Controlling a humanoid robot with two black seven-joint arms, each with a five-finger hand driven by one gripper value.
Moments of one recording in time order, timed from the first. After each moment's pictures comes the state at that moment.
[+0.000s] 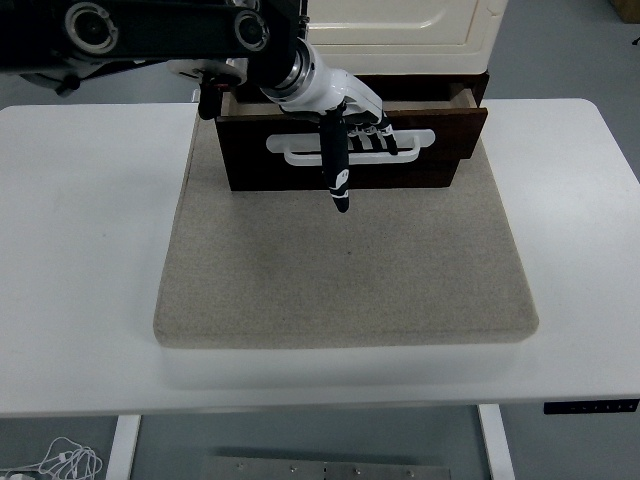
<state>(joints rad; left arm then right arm) -1.99 0.27 0.43 -1.25 0.23 -0.35 0.37 -0.04 0.00 0.13 0.15 -0.15 0.22 -0.01</state>
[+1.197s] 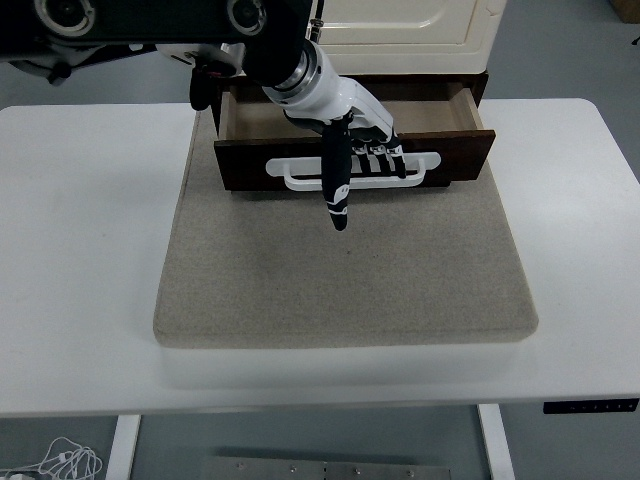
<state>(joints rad) -2.03 0.29 0.40 -1.30 0.23 -0.46 0.38 -0.04 0.00 0.13 0.15 -0.15 0.22 -0.01</state>
